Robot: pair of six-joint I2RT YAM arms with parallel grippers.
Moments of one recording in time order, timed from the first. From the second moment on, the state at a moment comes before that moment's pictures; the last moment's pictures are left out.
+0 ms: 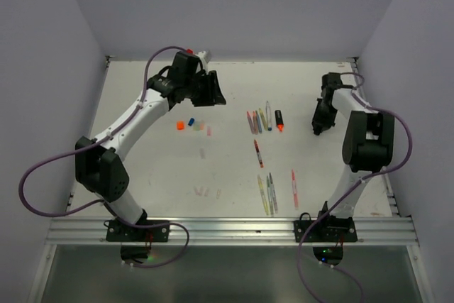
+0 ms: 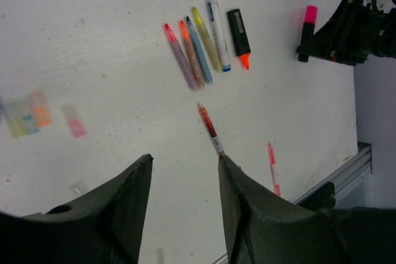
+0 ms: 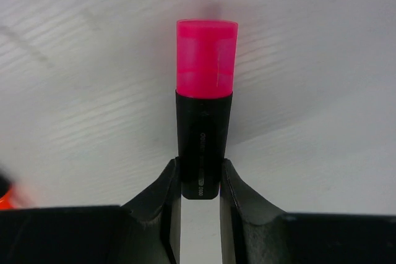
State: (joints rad) left arm -0.47 1.66 1.54 -0.62 0.26 -0.51; right arm -0.11 1.93 1.35 -0.72 0.14 0.30
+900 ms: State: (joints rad) left arm -0.50 1.66 1.56 -0.68 0.29 -0.78; right arm 0.59 1.56 1.42 -0.77 -0.26 0.36
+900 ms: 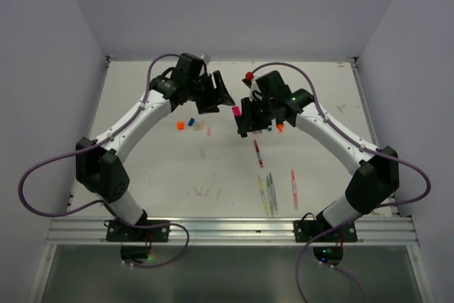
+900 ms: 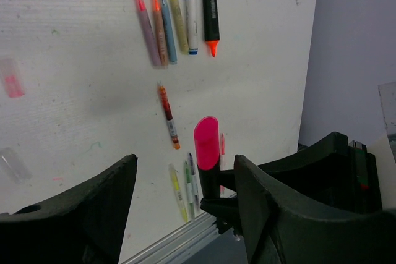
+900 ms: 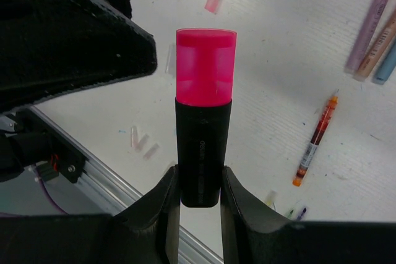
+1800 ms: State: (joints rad) left arm -0.55 1.75 1.59 -0.63 0.29 -0.85; right arm 0.60 1.56 1.42 -0.76 -0.34 0.40
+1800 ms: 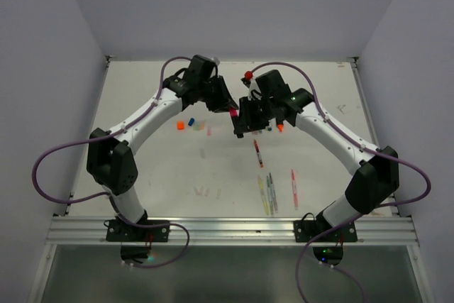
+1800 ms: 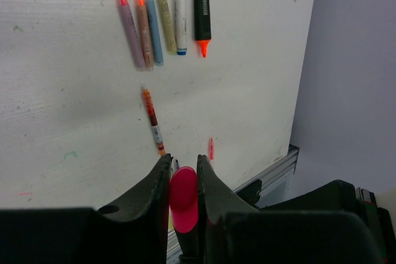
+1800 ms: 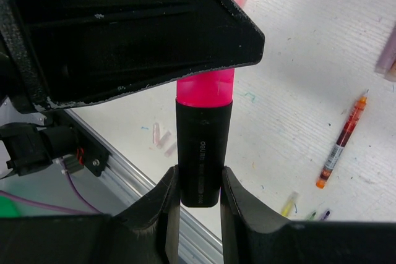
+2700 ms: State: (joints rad) left arm -0.51 1.87 1.75 -0.72 0.30 -0.82; right arm 0.62 1.58 1.38 -0.63 -0.31 0.45
